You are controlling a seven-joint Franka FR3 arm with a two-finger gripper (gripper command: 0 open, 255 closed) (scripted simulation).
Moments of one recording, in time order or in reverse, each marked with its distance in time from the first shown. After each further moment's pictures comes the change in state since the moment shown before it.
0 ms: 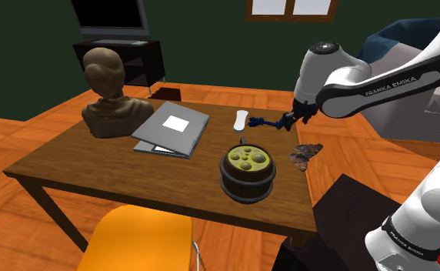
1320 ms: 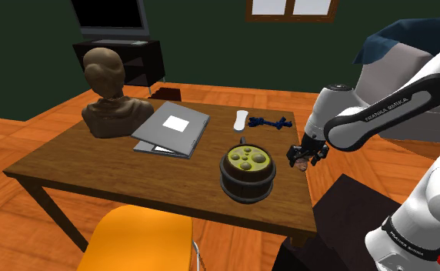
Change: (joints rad) arm 0.118 0.034 -0.135 -0.308 0.348 0.258 0.026
